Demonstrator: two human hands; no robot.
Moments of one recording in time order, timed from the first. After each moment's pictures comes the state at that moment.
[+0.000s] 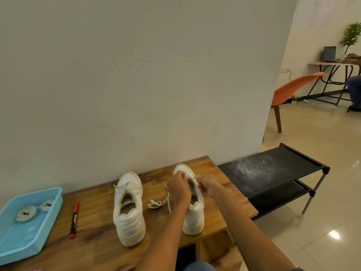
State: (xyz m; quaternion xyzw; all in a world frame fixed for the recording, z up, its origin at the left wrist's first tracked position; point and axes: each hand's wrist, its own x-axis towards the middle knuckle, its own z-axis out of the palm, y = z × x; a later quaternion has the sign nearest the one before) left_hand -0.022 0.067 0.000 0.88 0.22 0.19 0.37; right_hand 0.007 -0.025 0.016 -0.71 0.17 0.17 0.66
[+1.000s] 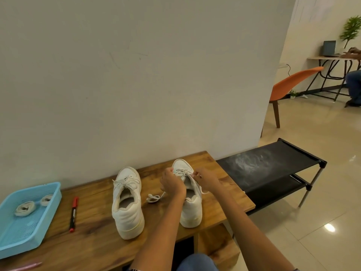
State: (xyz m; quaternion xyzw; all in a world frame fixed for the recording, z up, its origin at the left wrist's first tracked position) left_hand -0.018 0.073 -0.005 0.81 0.30 0.20 0.46; right_hand 0.012 -0.037 0.005 -0.96 -0.11 0.08 0.25
